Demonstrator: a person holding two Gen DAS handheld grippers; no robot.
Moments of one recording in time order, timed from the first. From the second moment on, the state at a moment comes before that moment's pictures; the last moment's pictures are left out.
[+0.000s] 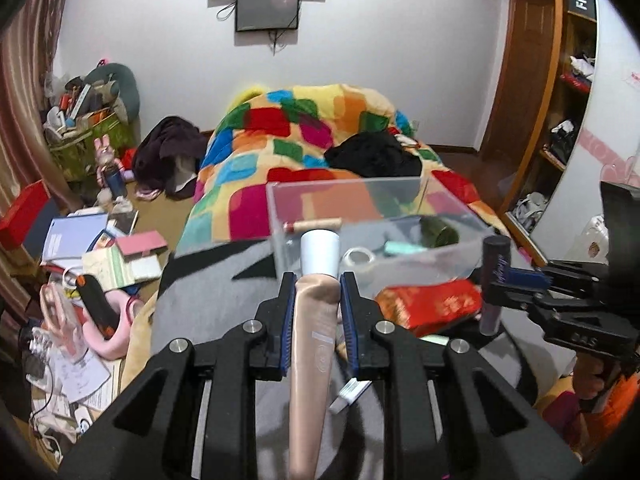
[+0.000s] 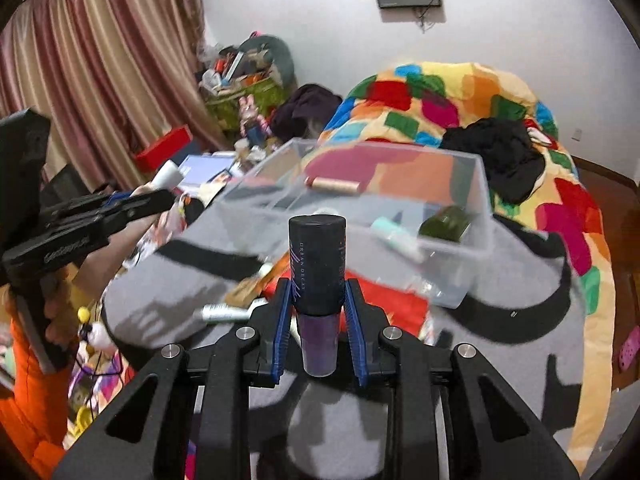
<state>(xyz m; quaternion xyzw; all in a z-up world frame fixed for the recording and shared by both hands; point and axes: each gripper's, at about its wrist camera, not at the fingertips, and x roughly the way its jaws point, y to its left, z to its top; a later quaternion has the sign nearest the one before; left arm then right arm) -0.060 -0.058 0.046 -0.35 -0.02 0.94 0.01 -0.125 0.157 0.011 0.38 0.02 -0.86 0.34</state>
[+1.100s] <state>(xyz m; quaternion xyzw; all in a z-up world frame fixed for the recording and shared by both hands) -0.172 -0.036 0.021 -0.47 -0.01 0.88 0.06 -0.227 0.114 -0.004 0.45 0.07 -0.84 0.31</state>
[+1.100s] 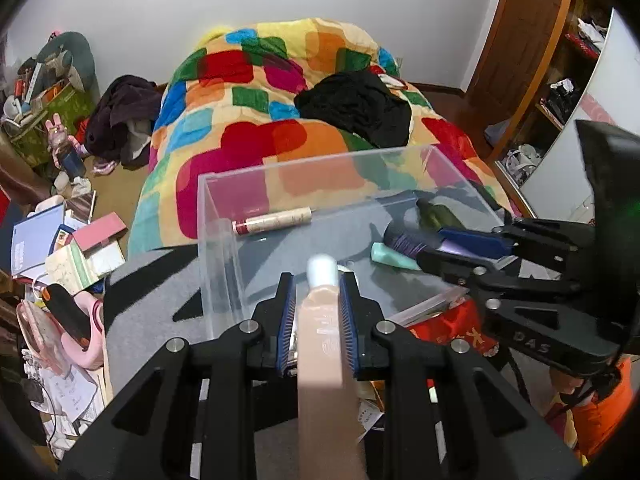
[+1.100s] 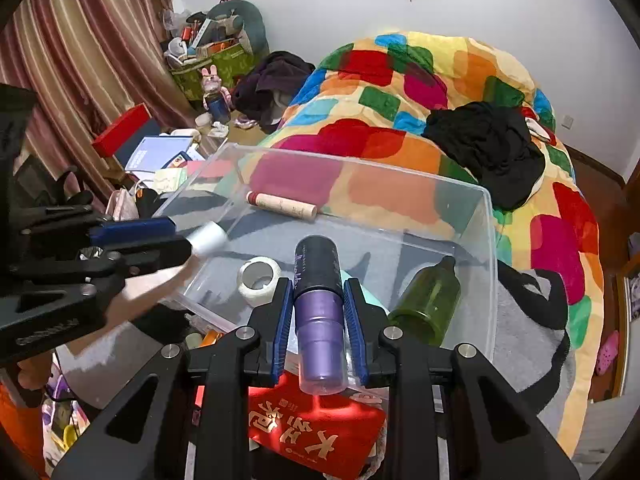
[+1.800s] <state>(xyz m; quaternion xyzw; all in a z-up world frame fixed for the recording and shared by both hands) -0.109 -0.020 0.033 -0.40 0.01 0.91 0.06 -0.172 0.155 0.019 0.40 0.05 -0.86 0.31</state>
